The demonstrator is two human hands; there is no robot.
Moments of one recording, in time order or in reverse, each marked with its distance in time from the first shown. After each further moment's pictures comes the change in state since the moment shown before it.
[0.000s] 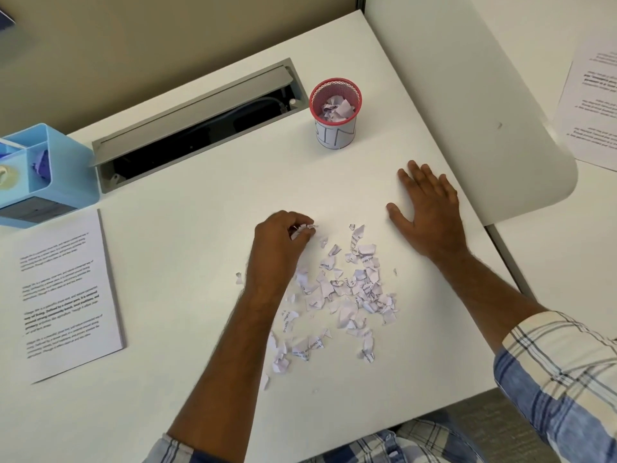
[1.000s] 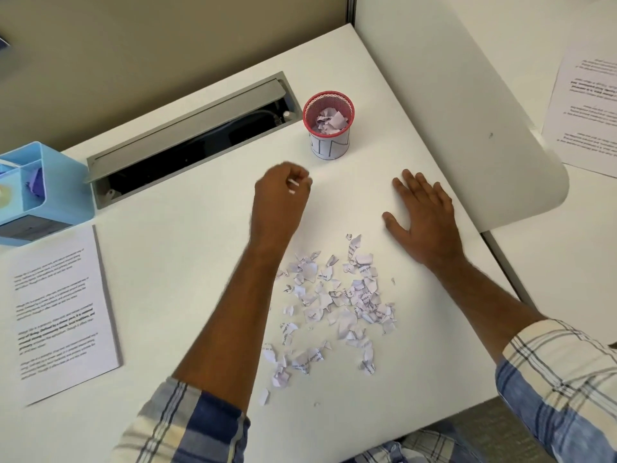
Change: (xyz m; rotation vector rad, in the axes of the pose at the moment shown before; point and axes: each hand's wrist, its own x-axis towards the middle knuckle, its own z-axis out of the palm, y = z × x) left_hand 0.079 0.035 0.004 0.009 0.123 0.117; right_hand 0.000 0.000 -0.001 -0.012 0.007 -0.001
